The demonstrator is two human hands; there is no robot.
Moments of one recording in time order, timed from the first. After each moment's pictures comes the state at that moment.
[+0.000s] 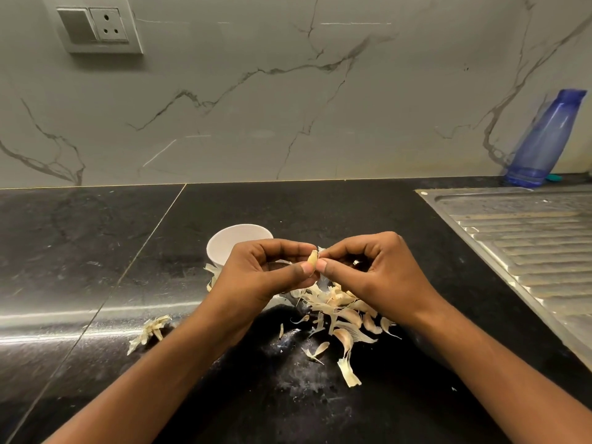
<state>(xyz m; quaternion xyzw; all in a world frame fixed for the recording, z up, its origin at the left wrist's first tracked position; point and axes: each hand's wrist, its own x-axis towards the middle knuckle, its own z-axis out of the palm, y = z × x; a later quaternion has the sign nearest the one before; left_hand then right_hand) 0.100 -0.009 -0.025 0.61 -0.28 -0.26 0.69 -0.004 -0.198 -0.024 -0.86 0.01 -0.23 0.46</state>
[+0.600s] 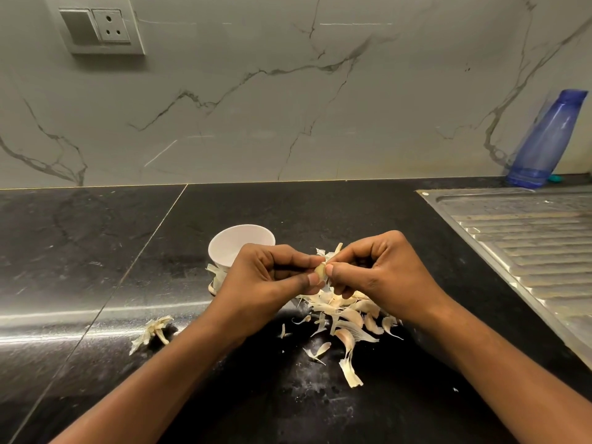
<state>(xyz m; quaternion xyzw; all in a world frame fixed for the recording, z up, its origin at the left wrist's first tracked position) 0.103 -0.012 -0.032 0.65 -0.37 -0.18 0.64 -0.005 -0.202 -0.020 -0.83 0.03 -0.18 0.53</state>
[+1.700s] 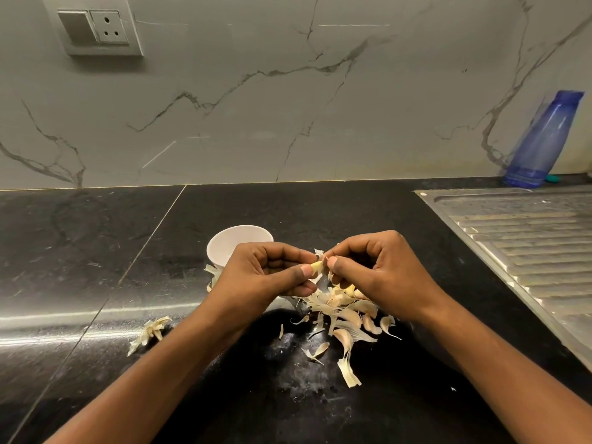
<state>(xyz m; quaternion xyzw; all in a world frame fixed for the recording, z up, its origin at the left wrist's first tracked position) 0.099 -0.008 -0.020 0.65 -0.29 -0.25 0.66 -0.005 -0.207 -0.023 -0.86 0.03 -0.20 0.46</state>
